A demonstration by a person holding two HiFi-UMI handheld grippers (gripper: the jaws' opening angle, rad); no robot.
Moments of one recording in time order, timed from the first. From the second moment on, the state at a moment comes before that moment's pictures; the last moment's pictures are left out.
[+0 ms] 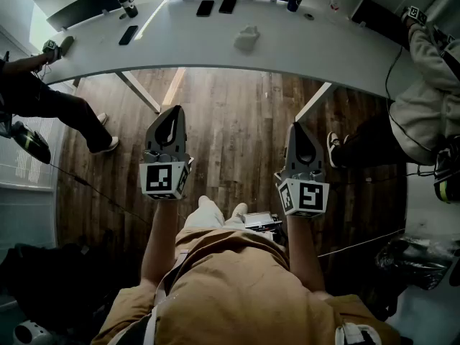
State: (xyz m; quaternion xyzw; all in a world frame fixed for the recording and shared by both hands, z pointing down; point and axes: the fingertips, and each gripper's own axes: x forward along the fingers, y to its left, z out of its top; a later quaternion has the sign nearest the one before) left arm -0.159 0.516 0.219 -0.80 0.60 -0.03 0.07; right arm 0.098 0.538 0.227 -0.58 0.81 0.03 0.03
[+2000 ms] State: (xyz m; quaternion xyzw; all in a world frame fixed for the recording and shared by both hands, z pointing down) left arm -0.144 0.260 0.237 -0.81 0.58 -0.02 0.04; right arm 0.100 0.301 0.249 -0.57 0.82 0.02 0.00
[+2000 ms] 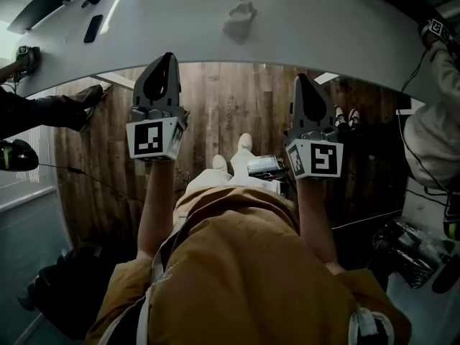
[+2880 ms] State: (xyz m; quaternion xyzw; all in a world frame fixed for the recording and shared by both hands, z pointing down) left arm -0.121 0.149 0.235 -0.82 0.58 -0.02 0.04; right arm 0.121 0.191 0.247 -0.57 0.82 0.02 0.00
